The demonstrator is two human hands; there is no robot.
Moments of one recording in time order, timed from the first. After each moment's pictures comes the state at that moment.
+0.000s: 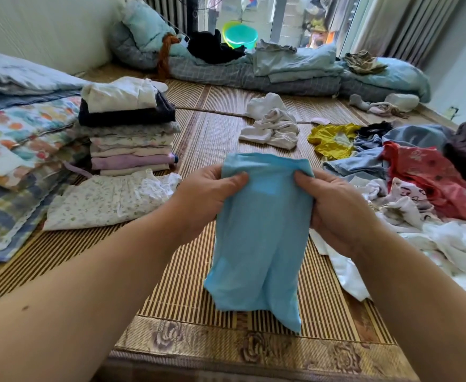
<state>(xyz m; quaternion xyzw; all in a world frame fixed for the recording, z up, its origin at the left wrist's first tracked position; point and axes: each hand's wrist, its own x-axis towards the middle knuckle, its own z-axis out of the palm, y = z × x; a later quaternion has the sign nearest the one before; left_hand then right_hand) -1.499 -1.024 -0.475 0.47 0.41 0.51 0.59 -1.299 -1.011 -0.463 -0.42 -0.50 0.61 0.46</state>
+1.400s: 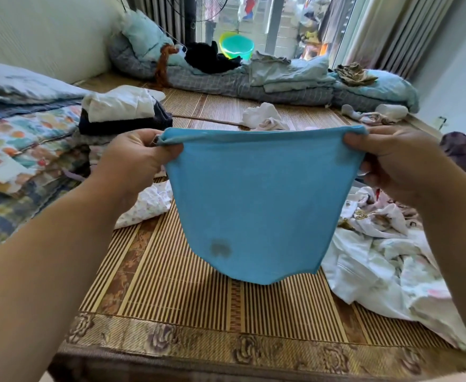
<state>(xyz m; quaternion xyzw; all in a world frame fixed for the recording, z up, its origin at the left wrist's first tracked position) -1.563 -1.021 -0.433 0.49 0.52 0.59 0.37 -1.225 -0.970 -0.392 -0.53 -0.58 0.41 0.46</state>
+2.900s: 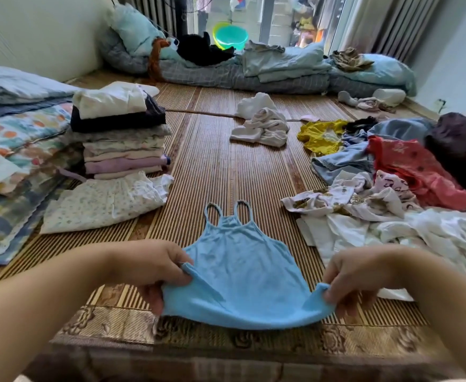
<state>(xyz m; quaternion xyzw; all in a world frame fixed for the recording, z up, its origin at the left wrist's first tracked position) -1.567 -1.062 -0.516 0.61 0.53 -0.04 0.59 -1.207 -1.031 -0.495 -0.52 -0.63 0.52 -0.24</state>
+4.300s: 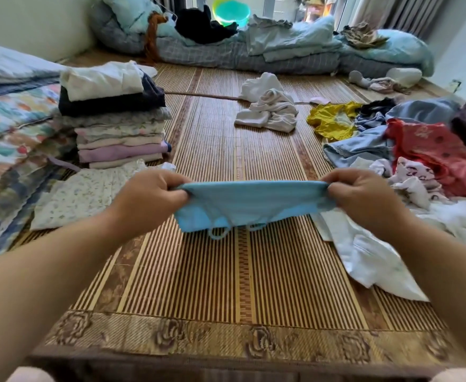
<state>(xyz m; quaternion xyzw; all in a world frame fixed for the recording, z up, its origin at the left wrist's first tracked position) -1.569 -1.018 -0.505 0.70 0.56 0.35 0.25 -1.242 -0.984 -0.493 -0.57 -0.71 0.25 0.33</state>
